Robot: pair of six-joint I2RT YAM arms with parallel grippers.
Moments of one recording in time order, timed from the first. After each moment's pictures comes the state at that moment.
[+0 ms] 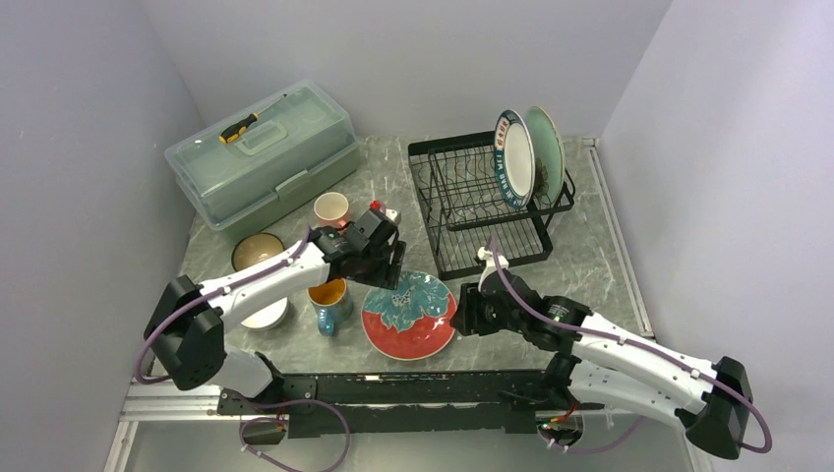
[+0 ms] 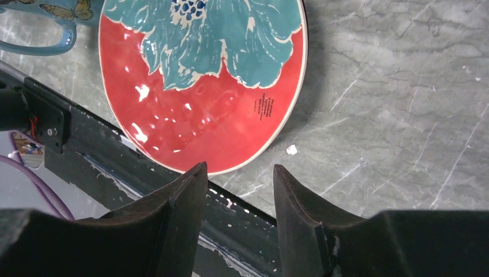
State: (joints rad) left arm -0.81 1.44 1.08 -0.67 -0.11 -0.52; right arm 0.96 0.80 0.57 -0.53 0.09 0.73
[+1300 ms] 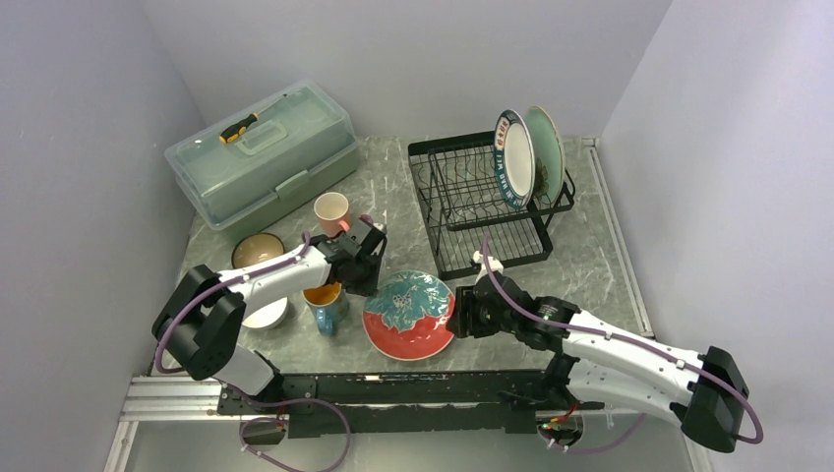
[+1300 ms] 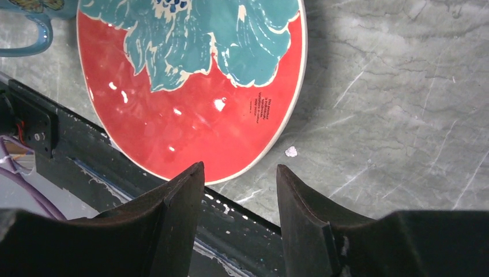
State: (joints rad) left arm -0.71 1.50 0.91 -0.53 -0.03 -0.52; right arm 0.96 0.87 0.52 -0.45 0.08 0.77
